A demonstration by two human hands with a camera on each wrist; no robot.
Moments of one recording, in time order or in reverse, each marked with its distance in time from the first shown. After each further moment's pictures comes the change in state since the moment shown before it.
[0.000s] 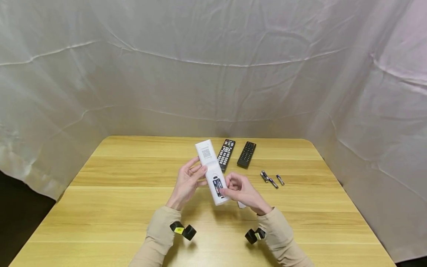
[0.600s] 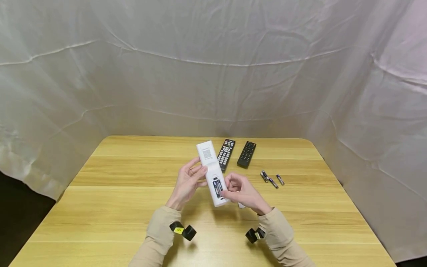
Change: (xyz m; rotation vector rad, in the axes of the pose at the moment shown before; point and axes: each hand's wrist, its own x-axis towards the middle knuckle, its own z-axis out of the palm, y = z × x) left_hand 0.000 0.001 0.001 0.002 0.021 -0.041; right_hand 0.000 0.004 -0.002 -0.022 -0.008 -0.010
